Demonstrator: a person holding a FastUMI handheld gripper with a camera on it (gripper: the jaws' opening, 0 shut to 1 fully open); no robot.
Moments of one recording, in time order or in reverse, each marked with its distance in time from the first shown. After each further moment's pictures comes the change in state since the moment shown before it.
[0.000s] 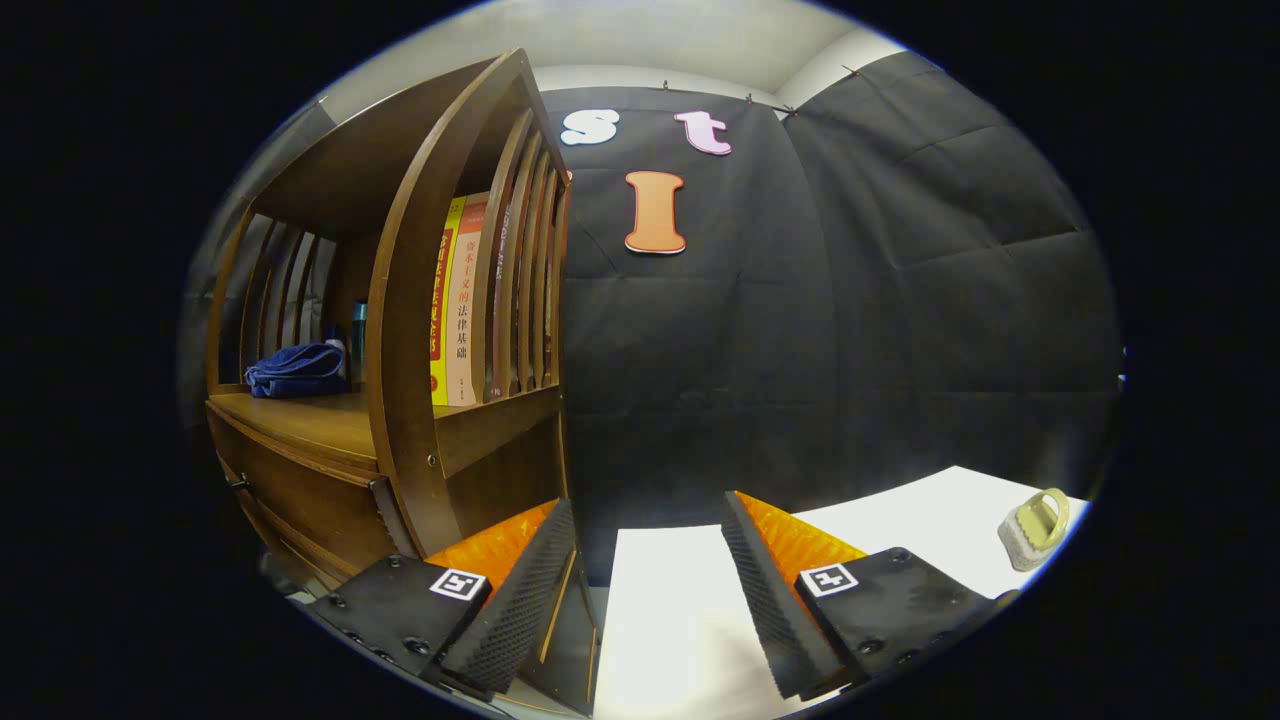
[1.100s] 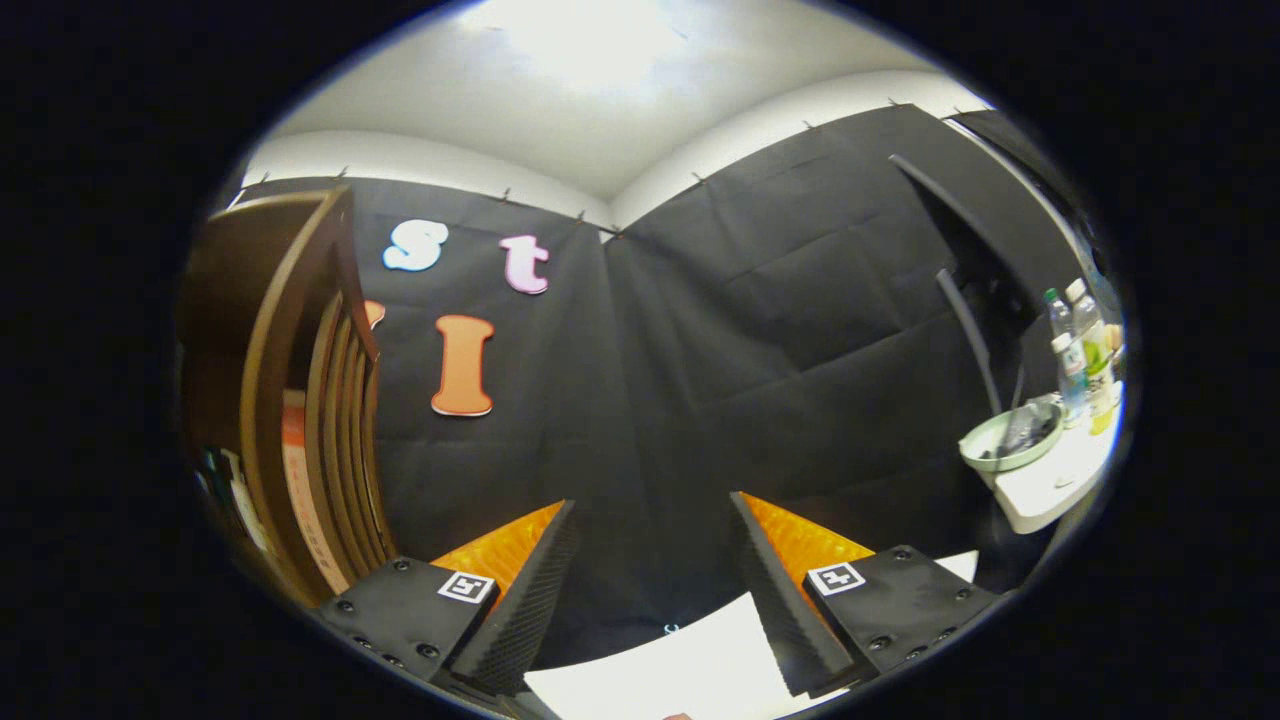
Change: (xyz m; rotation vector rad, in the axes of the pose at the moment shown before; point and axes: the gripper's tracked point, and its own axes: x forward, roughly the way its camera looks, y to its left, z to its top) arm -0.098 -0.071 0.229 0.029 -0.357 -0.673
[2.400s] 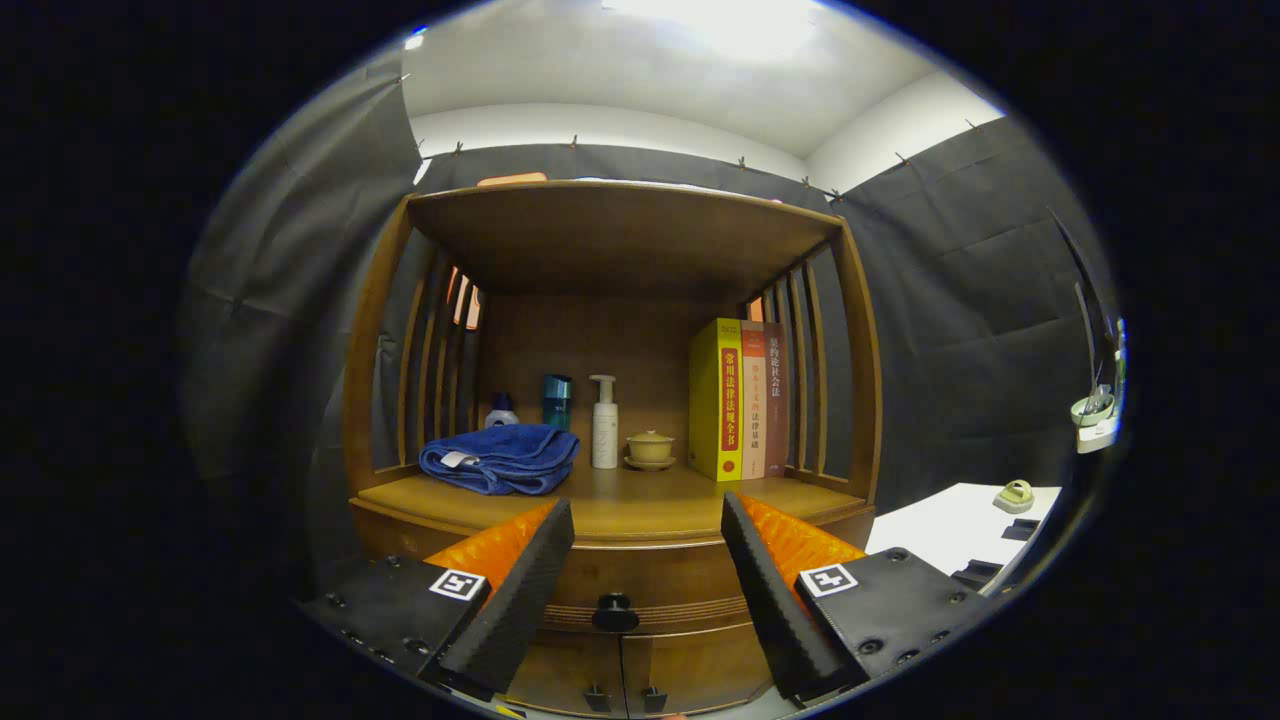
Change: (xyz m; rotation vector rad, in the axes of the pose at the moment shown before) arm -0.383 0.337 -0.022 -0.057 0.200 0.644
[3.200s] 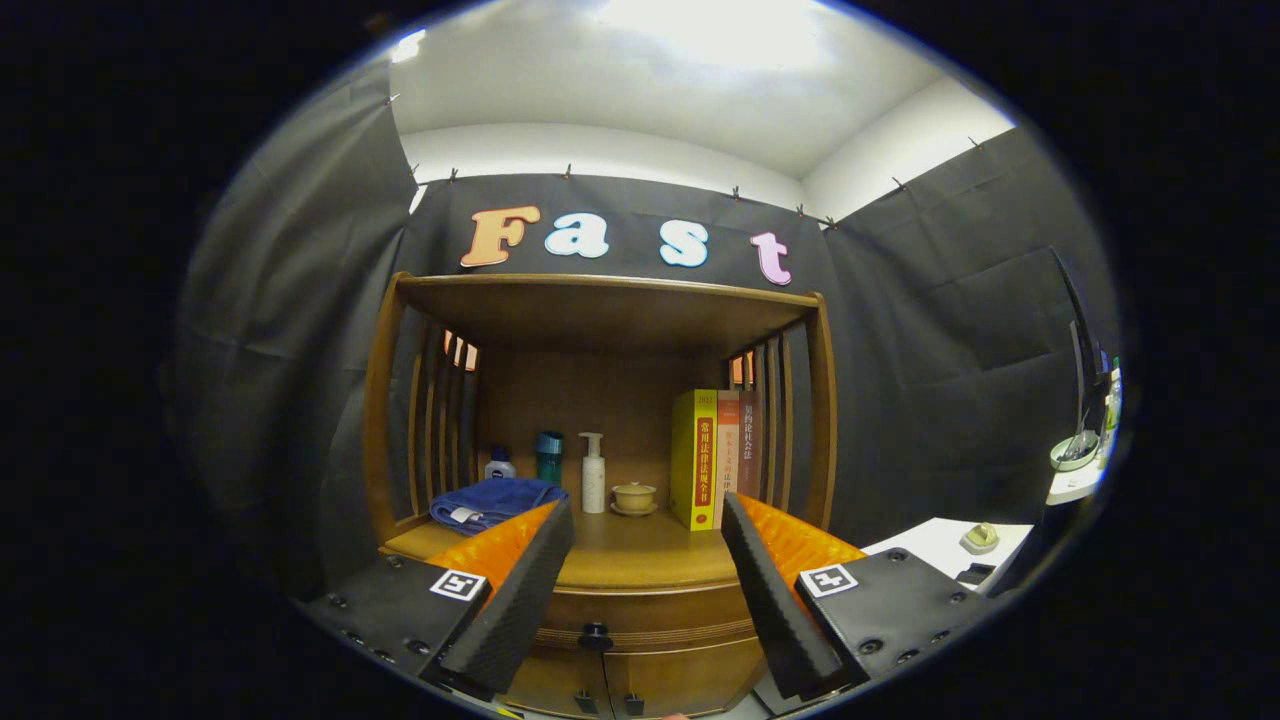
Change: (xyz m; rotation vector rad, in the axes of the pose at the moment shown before) arm -0.019 -0.025 0.100 0.004 -0.061 -0.012
